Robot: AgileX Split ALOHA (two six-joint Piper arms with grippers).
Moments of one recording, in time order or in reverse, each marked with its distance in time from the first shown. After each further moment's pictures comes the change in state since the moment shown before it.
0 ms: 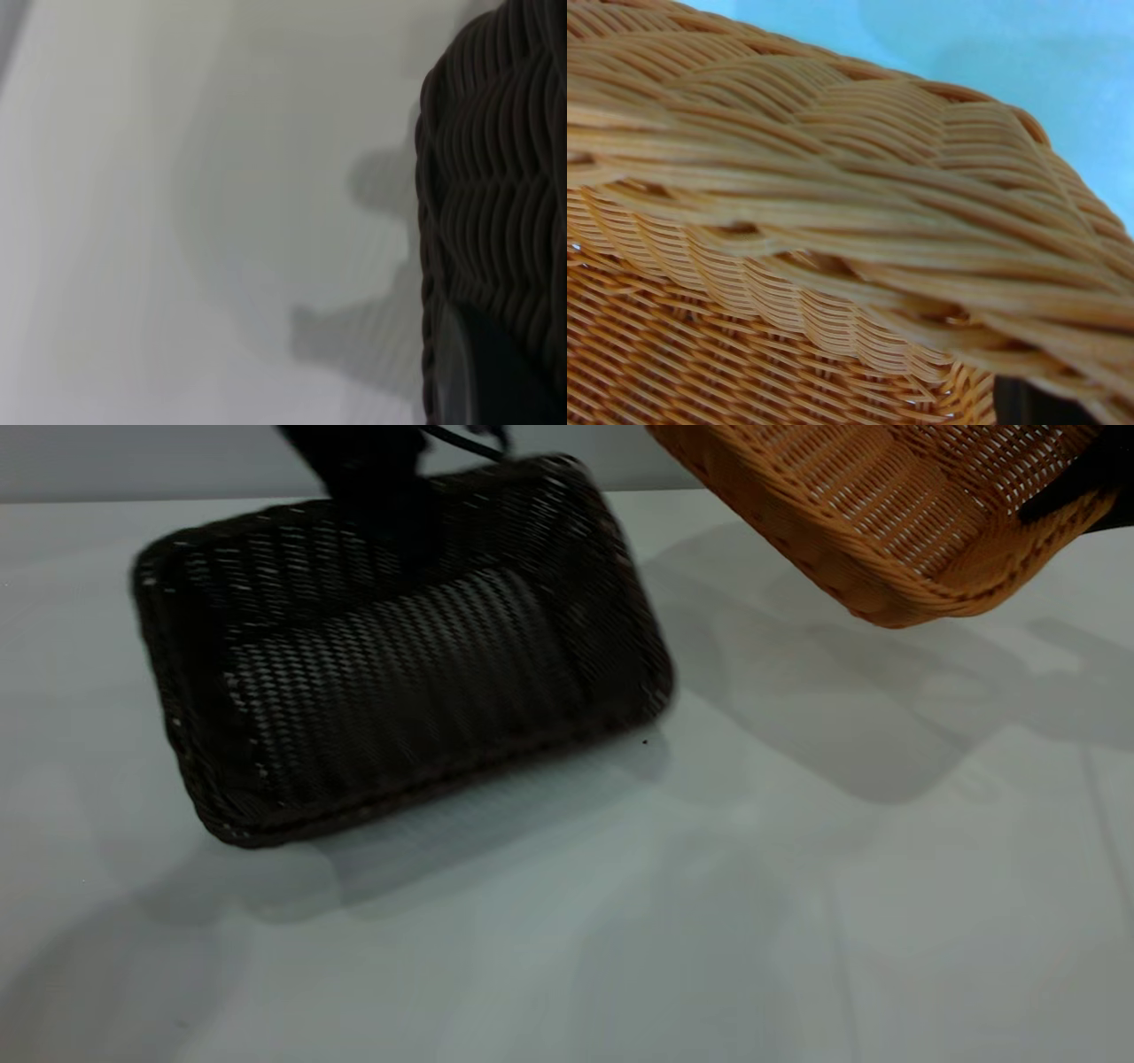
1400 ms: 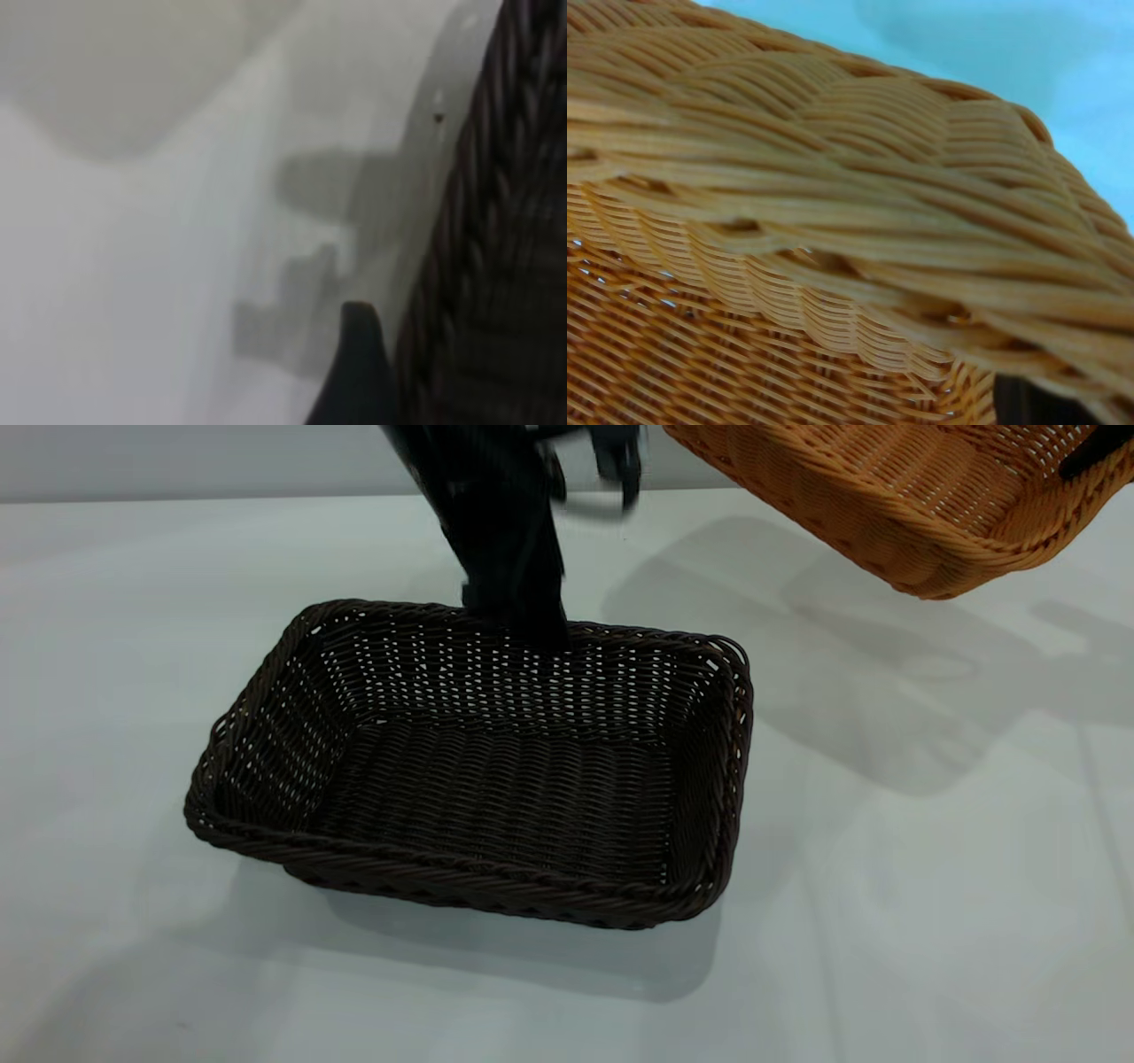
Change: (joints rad) left arm -0.107 -0.082 0.001 -0.230 0.254 0.236; right arm -0.001 0.000 -0.157 -0.172 0.130 0.175
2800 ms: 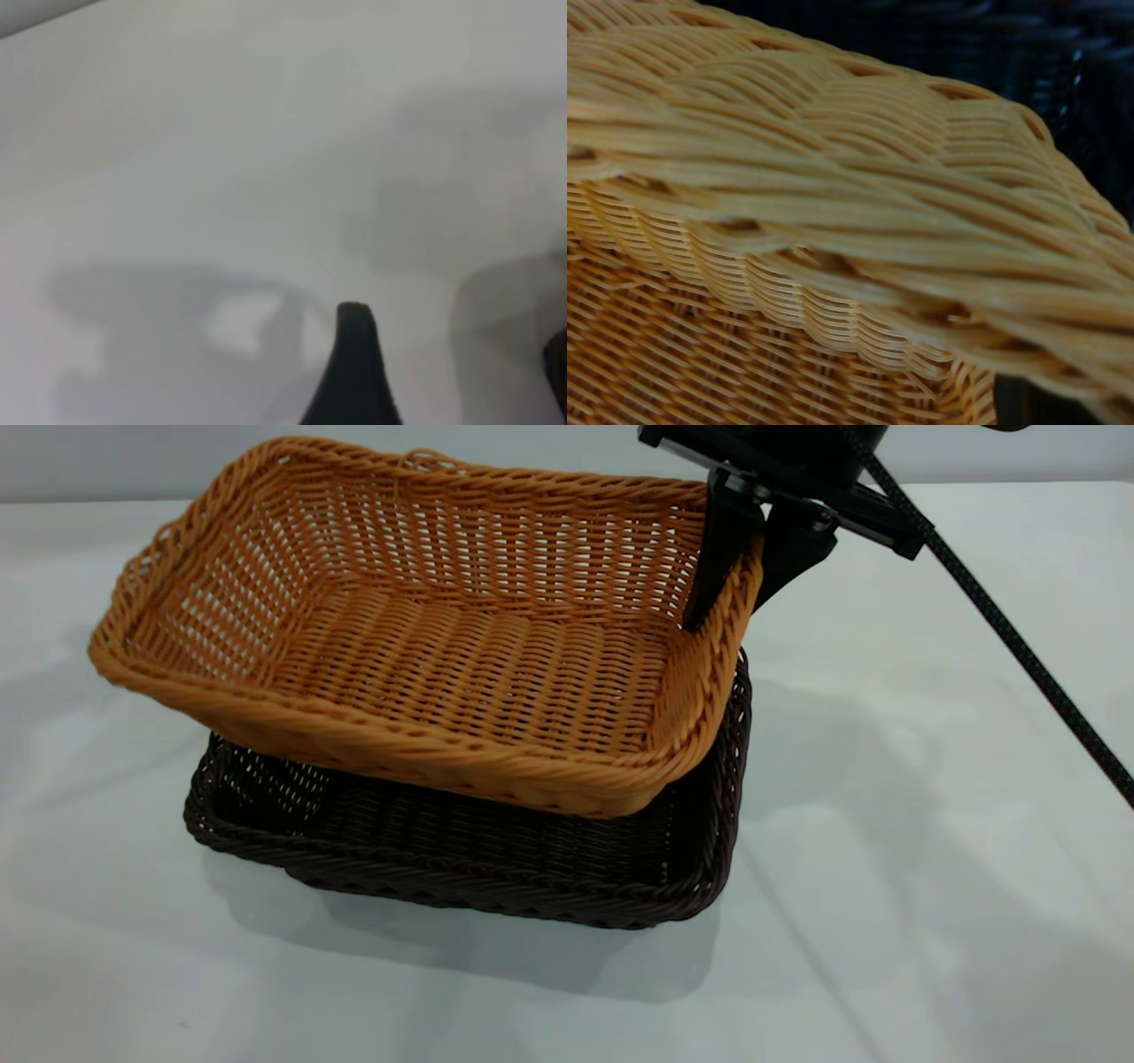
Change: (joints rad) left arm 0.674 -0.139 0.000 -0.341 0.100 -0.160; right arm 0.655 0.000 -0.003 -0.231 0.009 0.378
